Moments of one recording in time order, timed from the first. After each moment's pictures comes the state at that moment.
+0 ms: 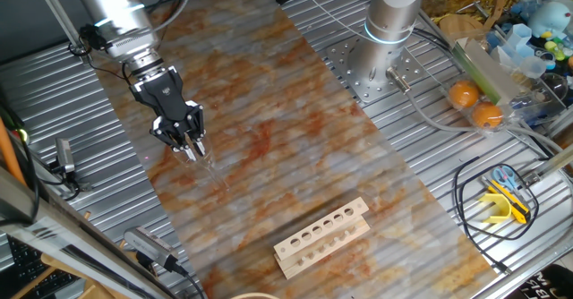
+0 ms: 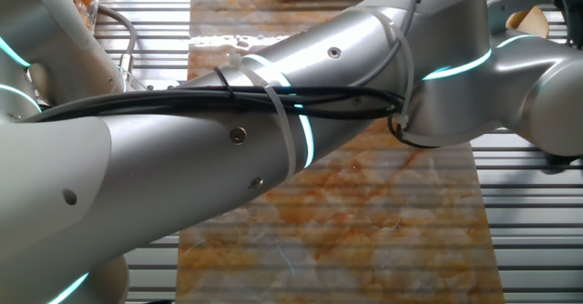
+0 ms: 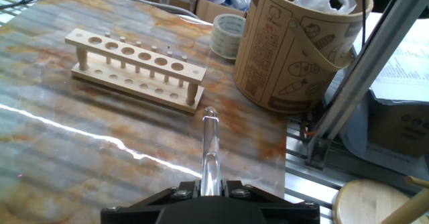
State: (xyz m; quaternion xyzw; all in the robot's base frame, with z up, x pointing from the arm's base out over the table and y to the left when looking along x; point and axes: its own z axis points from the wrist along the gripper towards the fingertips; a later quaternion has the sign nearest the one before) arm 0.604 0.118 0.170 -0.76 0.52 0.25 0.30
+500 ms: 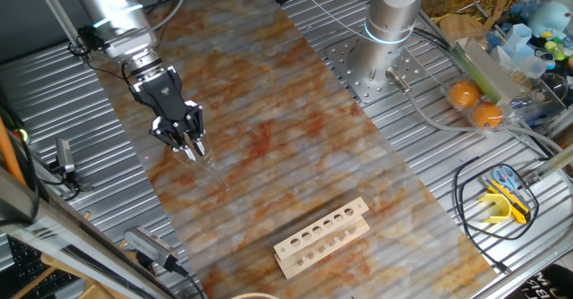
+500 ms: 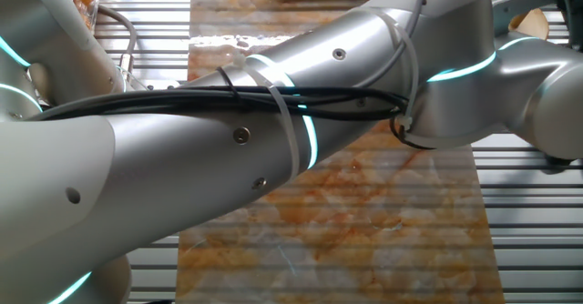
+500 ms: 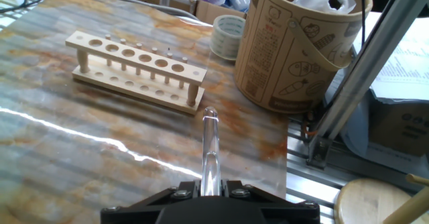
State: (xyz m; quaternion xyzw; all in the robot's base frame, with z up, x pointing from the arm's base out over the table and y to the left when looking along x) arm 0.605 0.118 0.170 -0.75 0.52 0.26 0.30
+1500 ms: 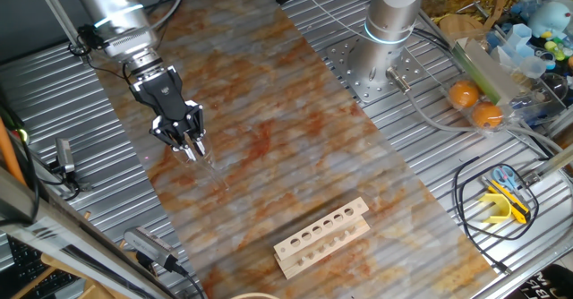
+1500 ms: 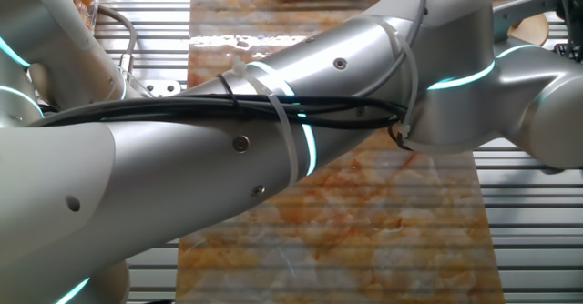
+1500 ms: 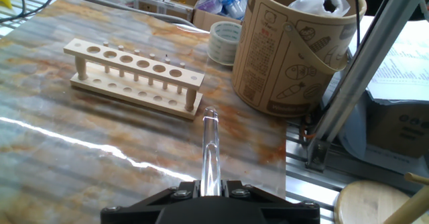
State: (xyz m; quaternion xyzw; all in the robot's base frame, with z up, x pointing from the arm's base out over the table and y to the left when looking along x) arm 0.604 0.118 0.170 -0.75 0.52 0.27 0.31
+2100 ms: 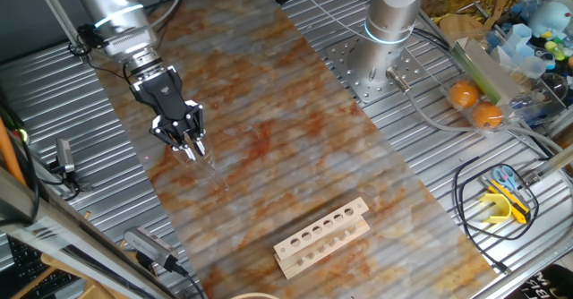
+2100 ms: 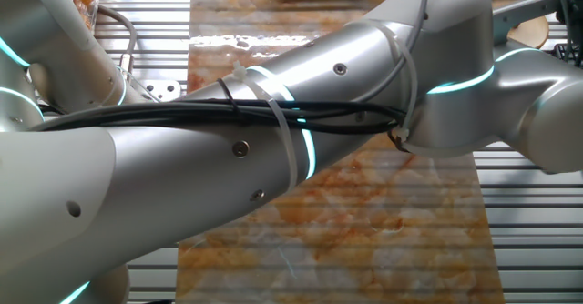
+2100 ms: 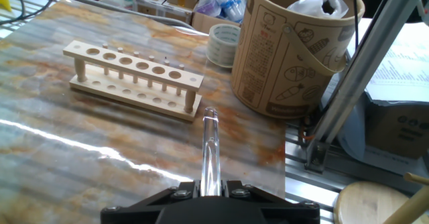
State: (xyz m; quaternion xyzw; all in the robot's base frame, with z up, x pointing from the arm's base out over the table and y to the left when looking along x) arm 0.605 0.118 0.169 -0.74 0.53 0.27 0.32
